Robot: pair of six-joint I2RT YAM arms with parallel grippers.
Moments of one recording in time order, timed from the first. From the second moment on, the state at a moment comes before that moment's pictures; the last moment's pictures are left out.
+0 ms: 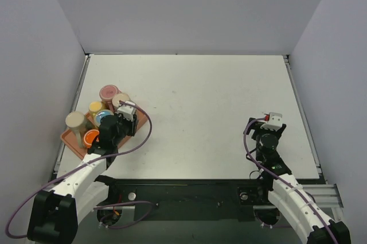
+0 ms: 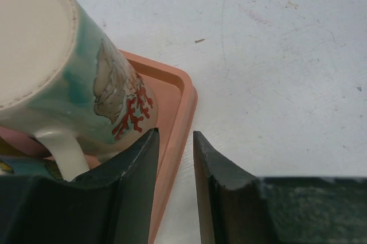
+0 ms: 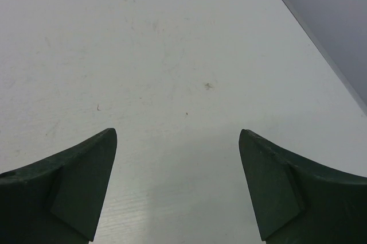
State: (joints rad) left arm -0.24 0.91 0.30 0.27 0.07 0.05; right arm 0.30 0.54 0.05 0.33 0.52 0.08
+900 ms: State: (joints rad) left arm -0.02 1.08 1.07 -0.83 0.08 0.31; right arm 0.32 0.59 0.05 0.32 0.52 0.08
